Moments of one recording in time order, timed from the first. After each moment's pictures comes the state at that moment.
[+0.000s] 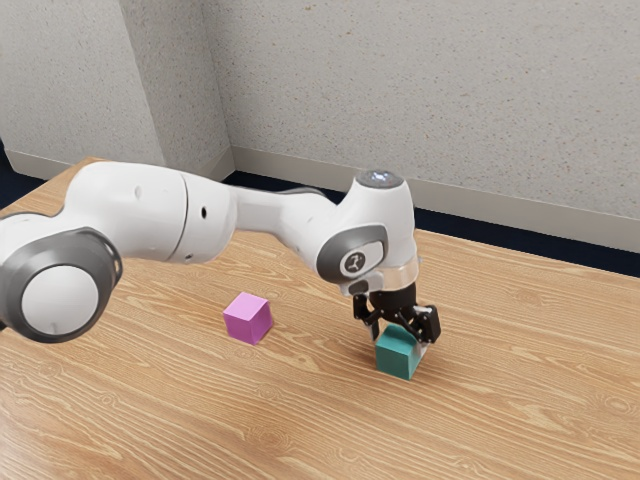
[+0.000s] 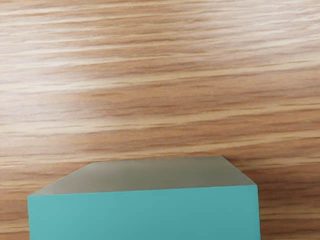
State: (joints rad) arm -0.14 0.72 -0.34 -1.49 0.21 2.18 2.69
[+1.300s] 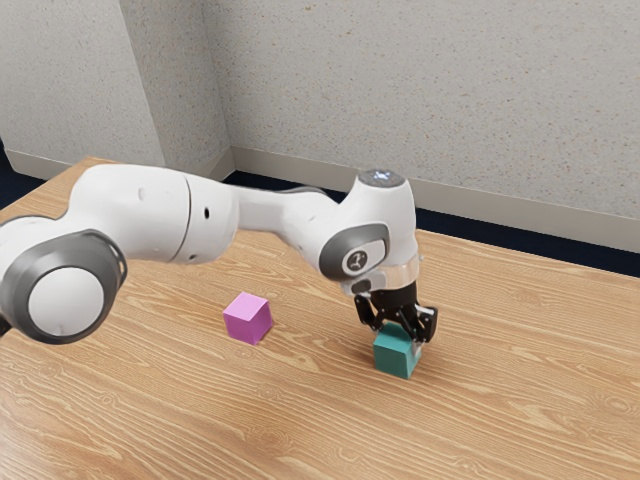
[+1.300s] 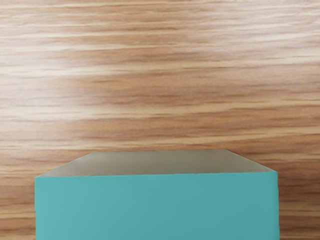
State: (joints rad) arm -0.14 0.74 -0.34 -1.45 0.21 2.16 2.65
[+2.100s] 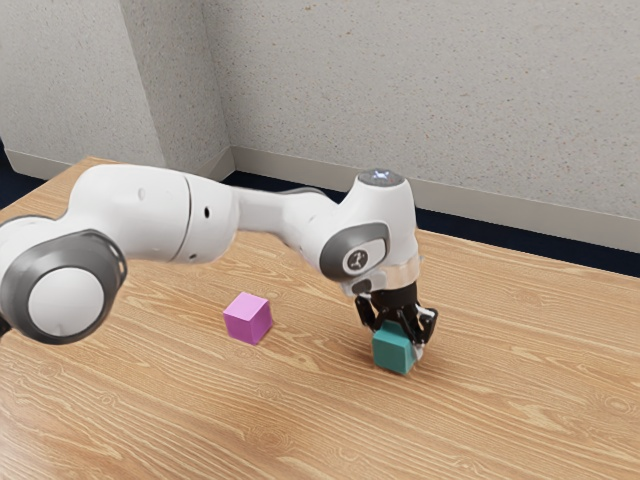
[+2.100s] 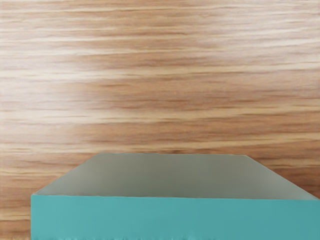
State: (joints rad) arm -0.14 0.73 -0.34 -1.45 0.20 2.16 2.65
